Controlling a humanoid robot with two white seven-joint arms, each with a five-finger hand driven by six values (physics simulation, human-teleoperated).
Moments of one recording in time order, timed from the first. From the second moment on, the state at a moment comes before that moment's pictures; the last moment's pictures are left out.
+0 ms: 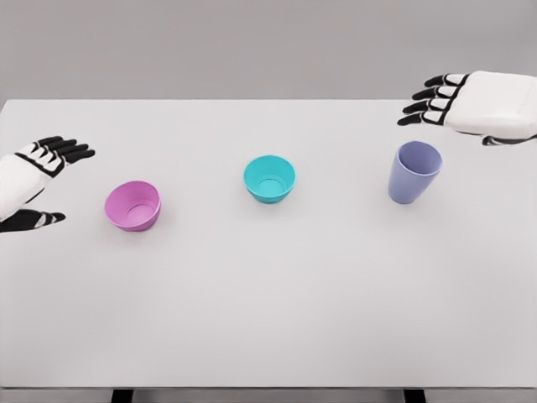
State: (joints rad) left arm 0.06 0.79 0.08 -1.64 -0.51 -0.61 -0.14; right arm -0.79 -1.07 0.56 -1.71 0.43 -0.61 0.61
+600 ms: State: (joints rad) left arm -0.22 0.90 -0.01 -1.73 -0.13 -0.61 -0.58; right arm -0.72 -1.01 0.39 -1.71 0.40 -0.61 0.61
